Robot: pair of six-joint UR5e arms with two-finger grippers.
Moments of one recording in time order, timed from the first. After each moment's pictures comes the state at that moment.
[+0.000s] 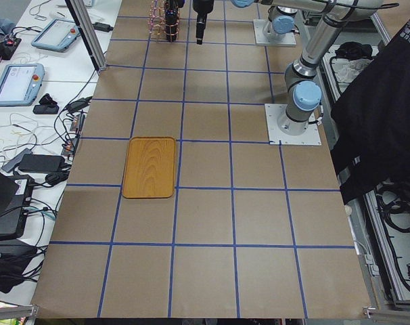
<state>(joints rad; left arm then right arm) -1.57 -1.47 -1.55 -1.62 1.54 0.08 1.50 -1.65 1.63 -1.63 -1.58 -0.01</state>
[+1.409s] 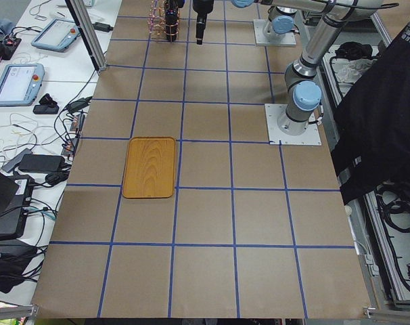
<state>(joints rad) -1.57 -1.47 -1.56 -1.62 1.54 0.09 1.48 -1.64 1.62 -1.71 -1.59 -0.09</state>
